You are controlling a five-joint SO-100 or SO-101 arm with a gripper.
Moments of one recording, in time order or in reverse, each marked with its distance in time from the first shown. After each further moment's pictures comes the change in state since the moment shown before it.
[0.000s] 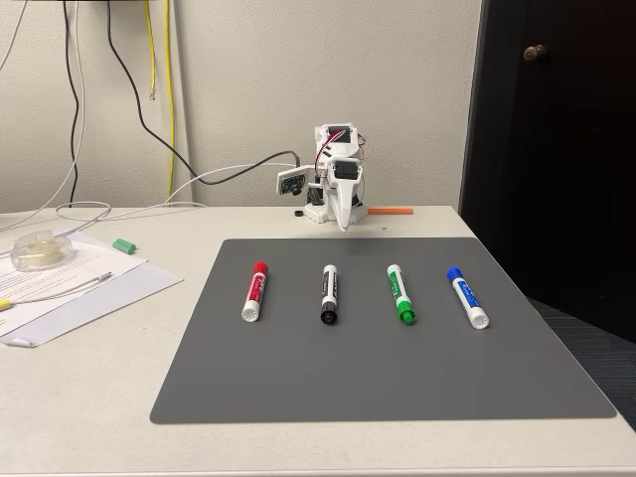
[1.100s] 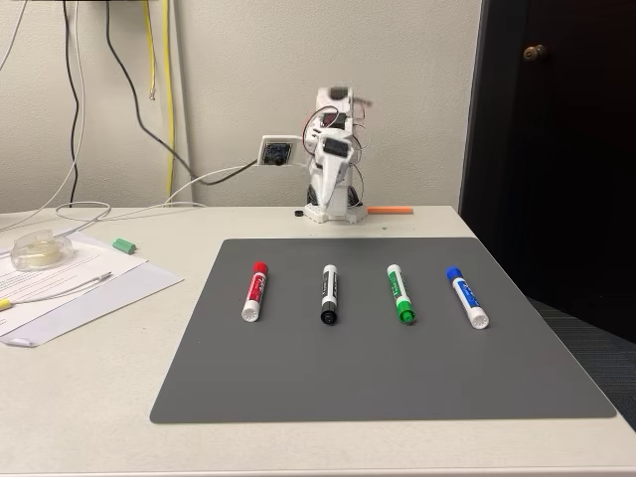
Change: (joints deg) arm 9.4 -47.3 -24.8 -37.1 -15.6
